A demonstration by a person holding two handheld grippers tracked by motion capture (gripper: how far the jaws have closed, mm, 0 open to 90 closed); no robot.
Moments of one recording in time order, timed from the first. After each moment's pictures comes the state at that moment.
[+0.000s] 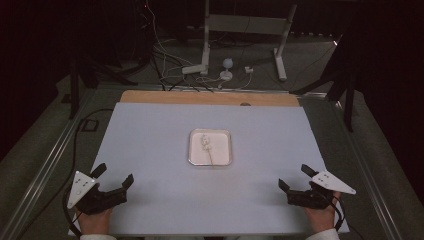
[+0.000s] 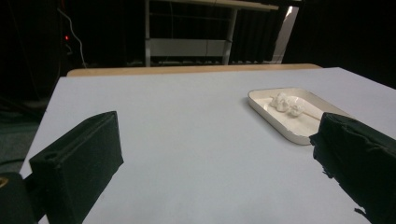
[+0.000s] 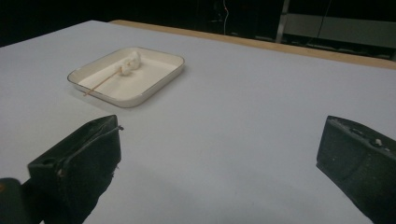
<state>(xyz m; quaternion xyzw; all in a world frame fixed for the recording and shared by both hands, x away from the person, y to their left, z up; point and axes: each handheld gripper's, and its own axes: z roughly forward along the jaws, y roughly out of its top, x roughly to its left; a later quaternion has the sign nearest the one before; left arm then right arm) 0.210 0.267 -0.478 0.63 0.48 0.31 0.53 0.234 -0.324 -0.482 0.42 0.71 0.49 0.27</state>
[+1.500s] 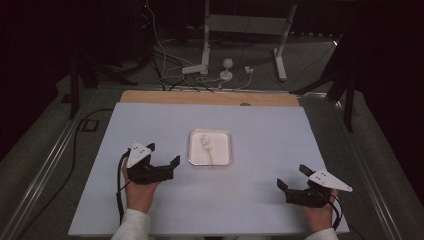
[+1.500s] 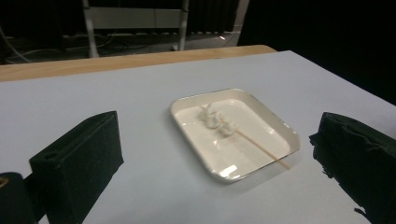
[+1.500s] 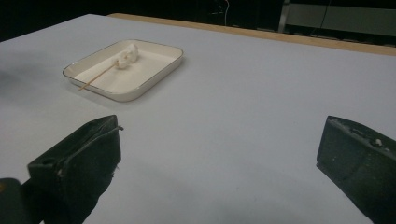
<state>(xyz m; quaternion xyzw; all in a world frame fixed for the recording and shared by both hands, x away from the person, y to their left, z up) 0.280 0.157 -0.450 0.70 0.45 0.22 0.52 0.240 -0.323 -0.489 0.43 0.71 0.49 0.25</state>
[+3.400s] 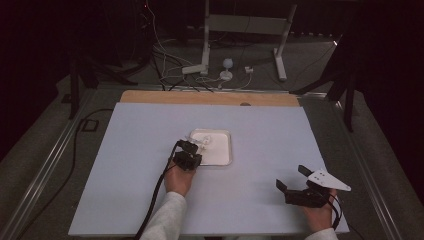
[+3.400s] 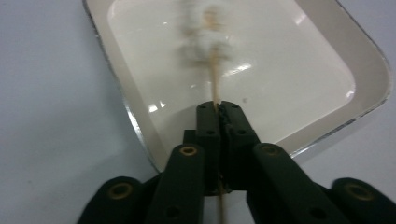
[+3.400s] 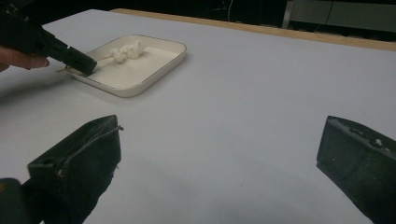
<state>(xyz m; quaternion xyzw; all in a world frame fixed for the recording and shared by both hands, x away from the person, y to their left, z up) 0.359 0.056 -0.508 0.80 0.50 0.12 0.30 0.240 -0.322 -0.490 0.43 0.72 0.48 0.25</state>
